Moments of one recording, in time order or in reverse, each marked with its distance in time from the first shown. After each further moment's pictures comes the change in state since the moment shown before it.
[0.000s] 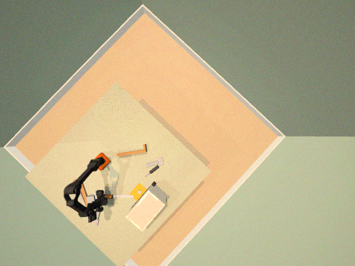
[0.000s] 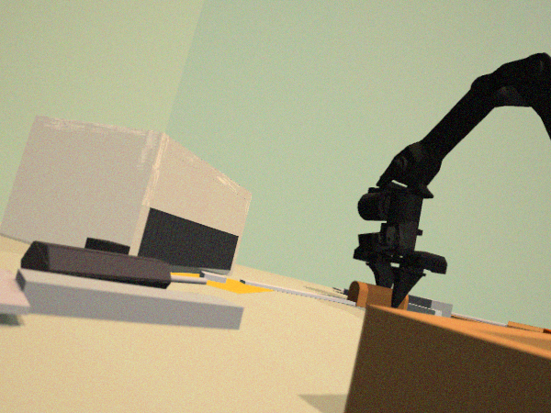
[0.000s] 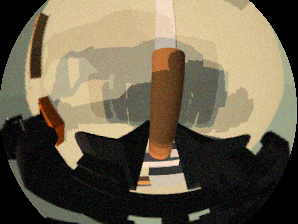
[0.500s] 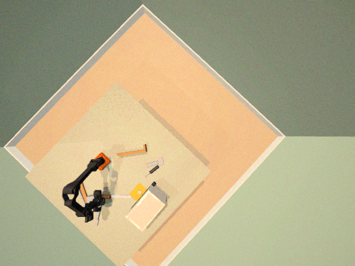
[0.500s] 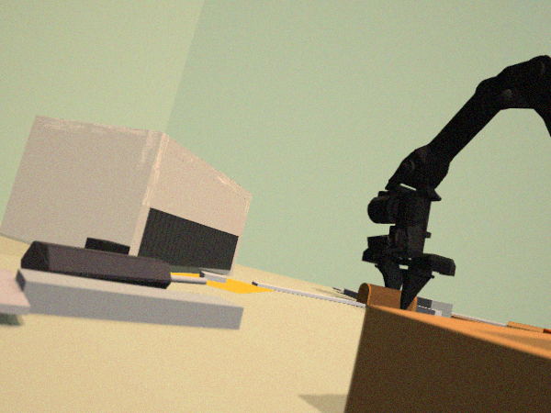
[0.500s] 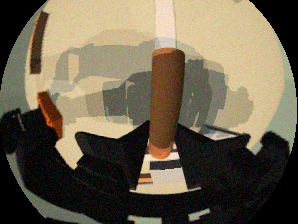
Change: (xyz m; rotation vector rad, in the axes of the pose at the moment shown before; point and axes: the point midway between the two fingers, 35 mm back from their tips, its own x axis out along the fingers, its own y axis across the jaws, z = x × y) arm 0.000 0.000 -0.022 0.013 0.003 0.000
